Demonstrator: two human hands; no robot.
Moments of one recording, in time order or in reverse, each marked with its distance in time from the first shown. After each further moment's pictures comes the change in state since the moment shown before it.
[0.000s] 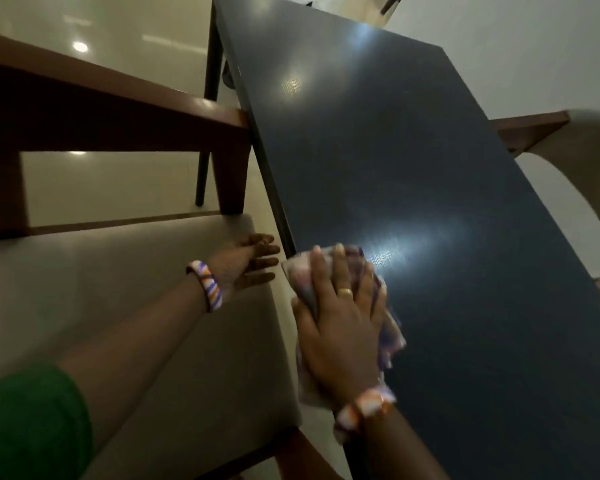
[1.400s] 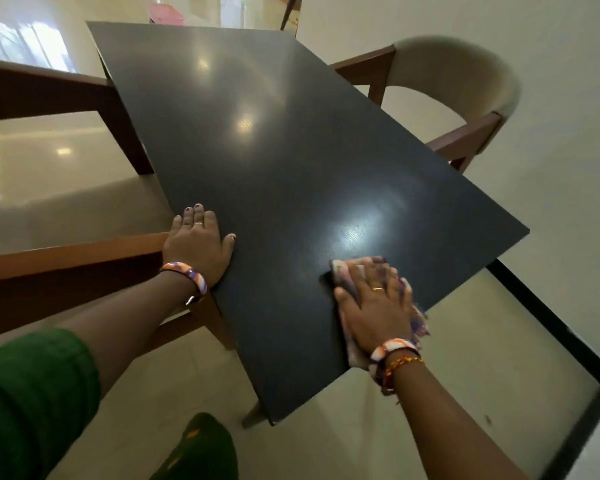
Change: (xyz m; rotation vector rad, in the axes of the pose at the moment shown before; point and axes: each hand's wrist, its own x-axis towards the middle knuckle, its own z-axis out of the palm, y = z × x) left_hand -0.200 -0.238 0.176 1.837 0.566 0.653; right_hand -0.341 0.294 -0.002 0.054 0.063 0.311
